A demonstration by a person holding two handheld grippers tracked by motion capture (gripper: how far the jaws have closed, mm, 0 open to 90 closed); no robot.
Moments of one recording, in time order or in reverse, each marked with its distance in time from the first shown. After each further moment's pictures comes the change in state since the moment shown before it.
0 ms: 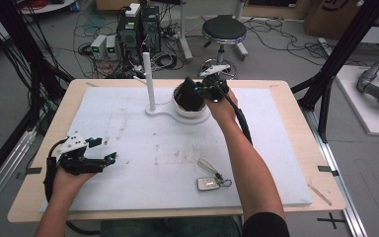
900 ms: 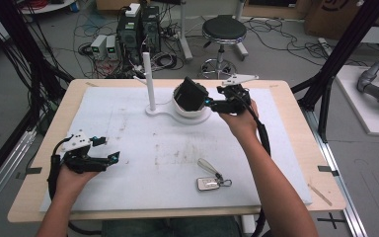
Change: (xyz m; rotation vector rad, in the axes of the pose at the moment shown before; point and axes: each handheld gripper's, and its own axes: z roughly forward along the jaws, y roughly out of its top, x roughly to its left) left arm -0.003 0.007 0.009 0.008 -0.017 0.009; right arm 0.010 -0.027 -0.093 -0.053 0.030 0.048
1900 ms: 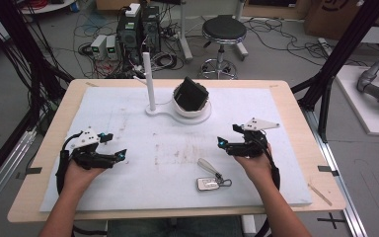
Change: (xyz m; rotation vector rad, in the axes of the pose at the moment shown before) left arm -0.003 0.006 0.019 -0.002 -0.027 0.047; right arm 0.023 -0.113 -0.041 -0.035 0.069 0.095
